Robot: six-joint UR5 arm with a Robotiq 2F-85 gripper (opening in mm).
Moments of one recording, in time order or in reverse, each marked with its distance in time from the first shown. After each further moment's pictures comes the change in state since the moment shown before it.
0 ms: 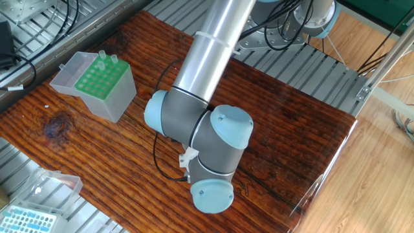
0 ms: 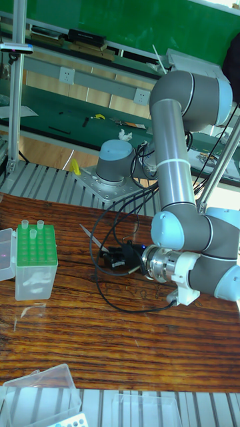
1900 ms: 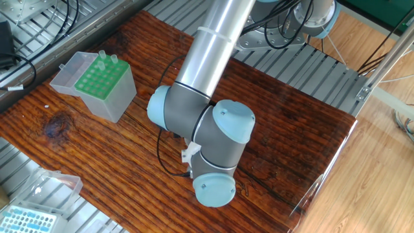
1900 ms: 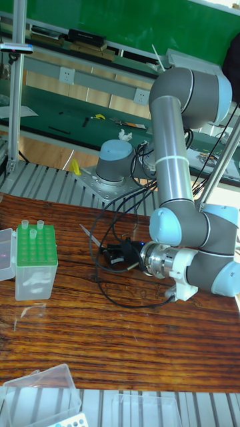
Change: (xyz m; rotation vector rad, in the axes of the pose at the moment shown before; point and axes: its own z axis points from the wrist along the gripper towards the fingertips) arm 0.006 0.007 0.007 -0.004 0.002 -0.018
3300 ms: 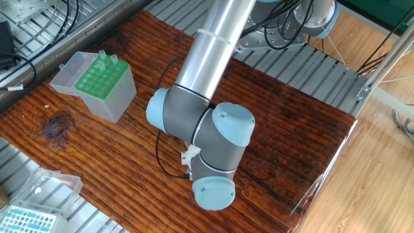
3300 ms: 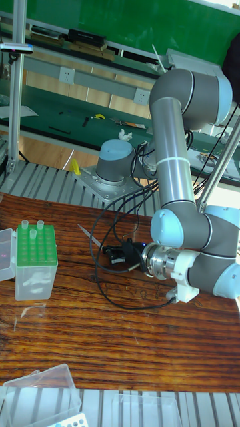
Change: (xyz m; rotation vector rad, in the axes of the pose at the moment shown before) arm -0.002 0.000 -0.004 -0.005 0.002 0.023
